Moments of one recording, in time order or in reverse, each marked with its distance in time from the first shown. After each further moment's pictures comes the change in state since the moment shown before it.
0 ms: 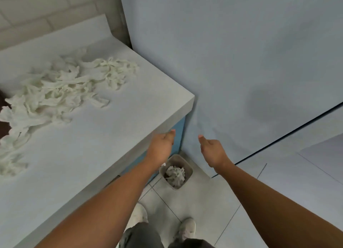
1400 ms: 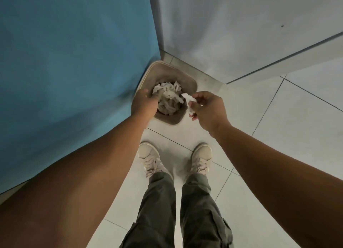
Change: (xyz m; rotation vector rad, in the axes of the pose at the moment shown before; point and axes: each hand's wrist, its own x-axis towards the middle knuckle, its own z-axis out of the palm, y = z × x) left_hand 0.252 -0.439 0.154 0.437 -0.144 -0.323; right_hand 0.200 0.391 0.170 0.255 0.135 0.343
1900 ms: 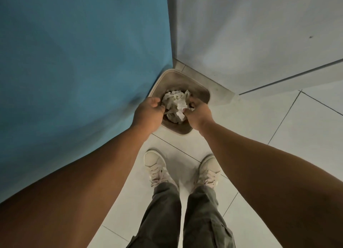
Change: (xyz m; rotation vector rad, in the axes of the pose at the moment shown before) left_hand 0.003 -0.018 -0.018 0.016 -0.024 0.086; right_hand 0.059 0.020 0.058 -0.369 -0.106 0.002
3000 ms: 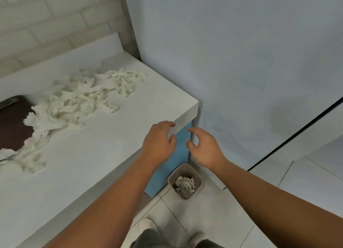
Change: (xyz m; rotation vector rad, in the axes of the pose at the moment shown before) left_hand -0.396 0.285 -0.262 0.268 0.557 0.691; right_hand -0.411 -0.300 -0.235 -0.306 0.104 -0.922
